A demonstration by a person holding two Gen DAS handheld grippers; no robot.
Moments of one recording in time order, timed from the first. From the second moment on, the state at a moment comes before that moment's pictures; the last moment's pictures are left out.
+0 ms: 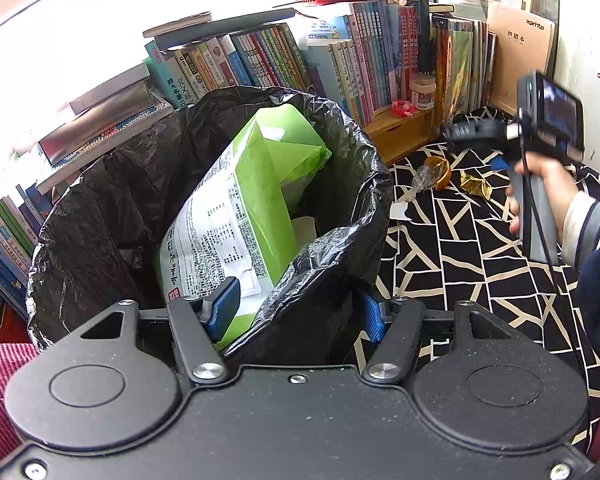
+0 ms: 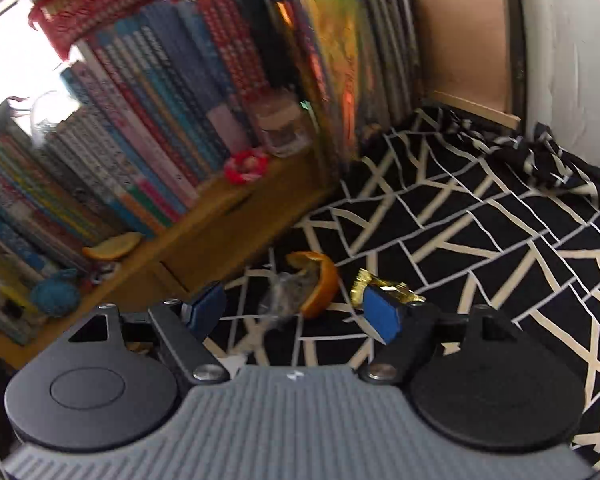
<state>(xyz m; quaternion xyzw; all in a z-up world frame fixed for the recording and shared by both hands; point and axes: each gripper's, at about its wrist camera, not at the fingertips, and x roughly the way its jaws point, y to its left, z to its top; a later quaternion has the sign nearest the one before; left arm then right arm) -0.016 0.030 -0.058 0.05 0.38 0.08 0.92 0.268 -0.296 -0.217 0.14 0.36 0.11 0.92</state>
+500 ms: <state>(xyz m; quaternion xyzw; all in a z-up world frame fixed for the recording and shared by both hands) -0.016 0.029 -0.061 0.05 0.38 0.08 0.92 0.307 -0.319 -0.275 0.08 0.40 0.01 0.91</state>
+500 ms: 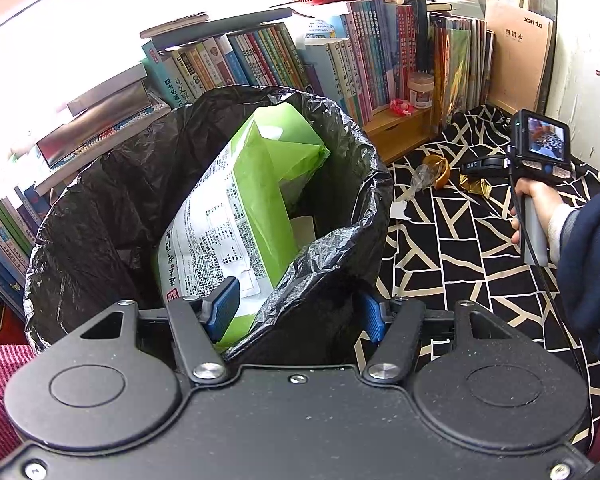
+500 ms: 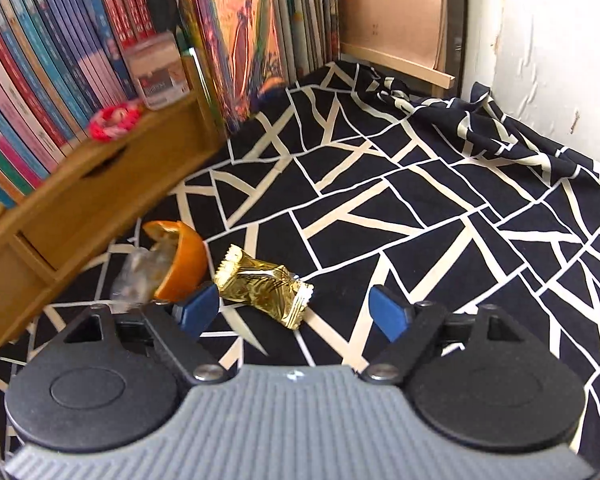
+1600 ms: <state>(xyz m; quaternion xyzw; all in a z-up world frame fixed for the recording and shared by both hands) -0.014 0.029 -0.064 0.05 0.39 0.08 0.92 0.305 -0.329 -0.203 0.17 0.42 0.10 0.89</state>
